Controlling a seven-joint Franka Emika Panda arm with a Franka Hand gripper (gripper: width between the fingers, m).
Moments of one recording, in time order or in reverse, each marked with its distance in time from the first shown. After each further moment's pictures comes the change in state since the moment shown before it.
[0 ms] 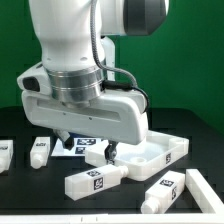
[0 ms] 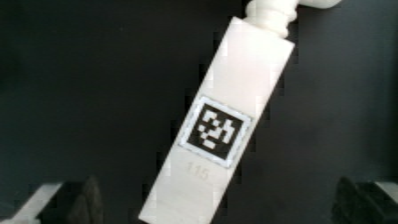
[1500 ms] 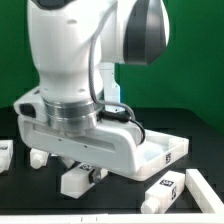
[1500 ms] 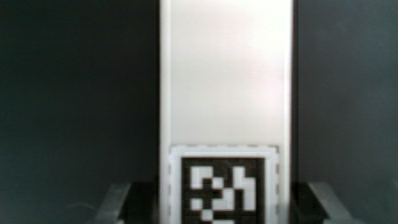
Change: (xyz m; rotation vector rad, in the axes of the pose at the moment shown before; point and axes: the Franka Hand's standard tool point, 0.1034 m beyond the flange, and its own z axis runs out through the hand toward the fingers) arm 0.033 0.001 0.016 -0.027 0.009 -0.047
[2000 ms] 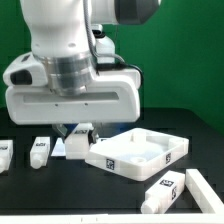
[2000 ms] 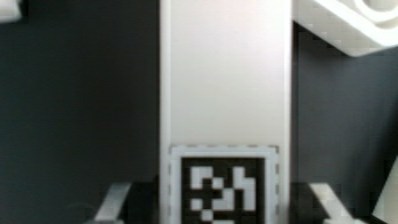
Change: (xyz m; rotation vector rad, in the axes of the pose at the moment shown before) arm -0.045 0.019 -0.035 0.033 0.011 -0.281
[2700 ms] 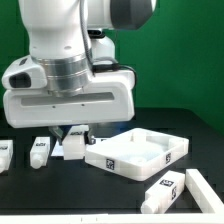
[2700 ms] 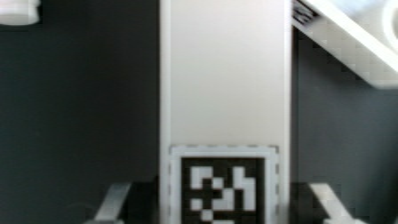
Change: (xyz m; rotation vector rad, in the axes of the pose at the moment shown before) arm -0.028 0.032 0.026 -0.009 -0.001 -0.138
